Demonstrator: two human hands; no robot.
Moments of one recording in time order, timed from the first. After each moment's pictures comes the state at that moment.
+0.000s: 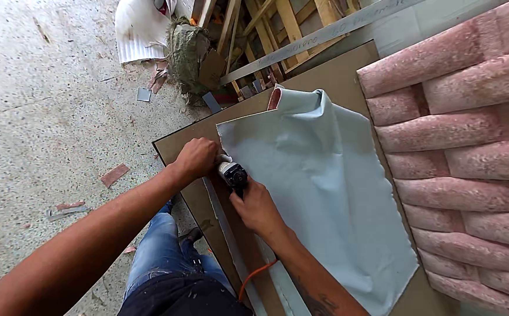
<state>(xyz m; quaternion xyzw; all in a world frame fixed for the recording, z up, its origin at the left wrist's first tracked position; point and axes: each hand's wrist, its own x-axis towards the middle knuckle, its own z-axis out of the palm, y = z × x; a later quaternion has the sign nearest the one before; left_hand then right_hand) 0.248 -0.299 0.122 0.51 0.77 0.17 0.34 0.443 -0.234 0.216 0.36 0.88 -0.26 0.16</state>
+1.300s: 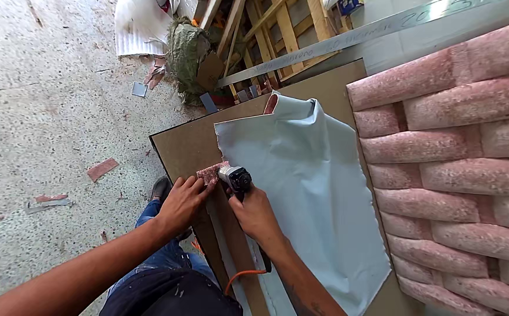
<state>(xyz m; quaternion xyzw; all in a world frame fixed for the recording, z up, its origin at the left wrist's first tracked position) 0.355 -0.399 0.104 0.57 0.77 0.22 0.17 0.453 -0.239 0.227 0.41 0.86 -0.24 0.19</state>
